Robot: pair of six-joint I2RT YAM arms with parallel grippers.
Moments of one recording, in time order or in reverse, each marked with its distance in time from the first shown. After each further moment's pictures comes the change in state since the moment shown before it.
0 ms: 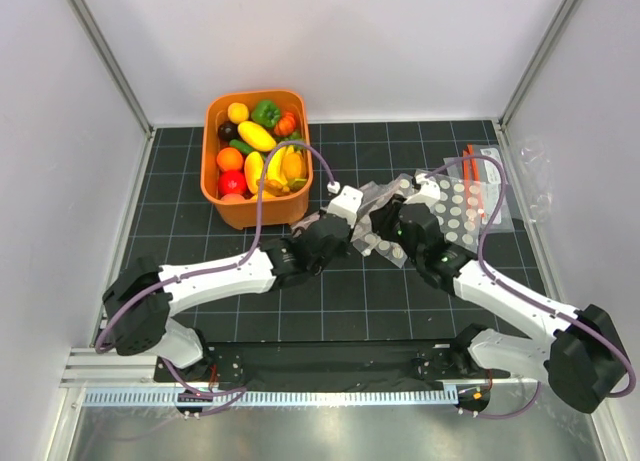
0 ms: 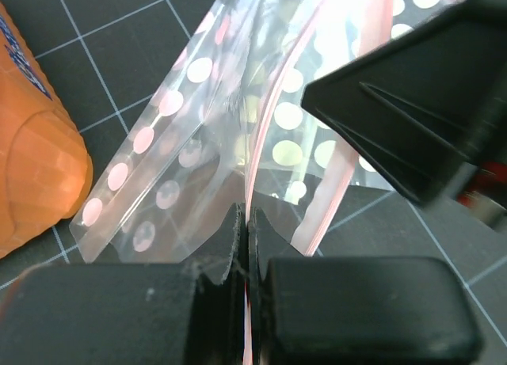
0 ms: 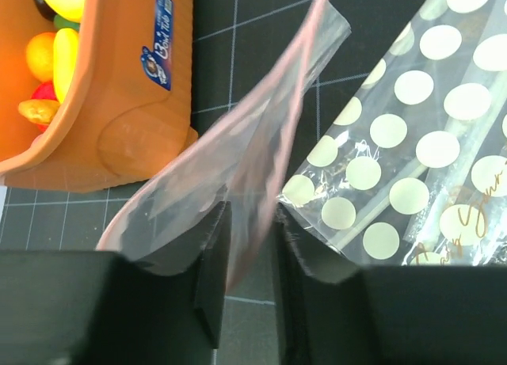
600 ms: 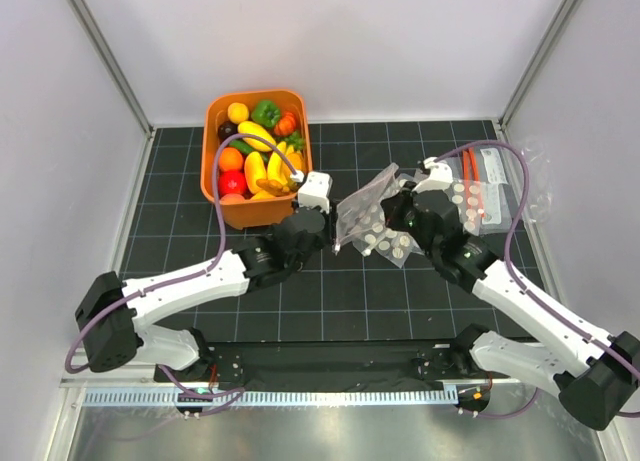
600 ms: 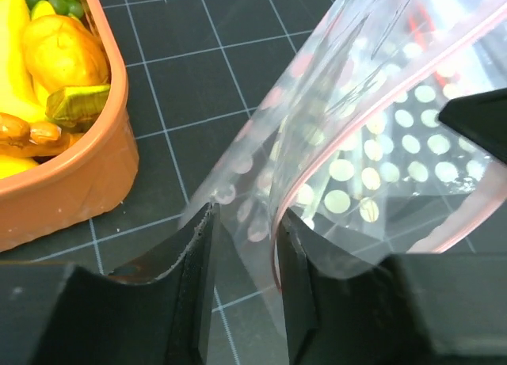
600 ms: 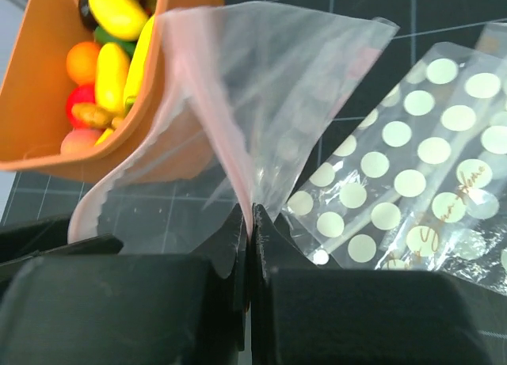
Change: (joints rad) left arm 0.038 -0.177 -0.048 -0.013 -0.097 -0.111; right arm 0.002 -0.104 0.200 -0.272 0.022 -0.117
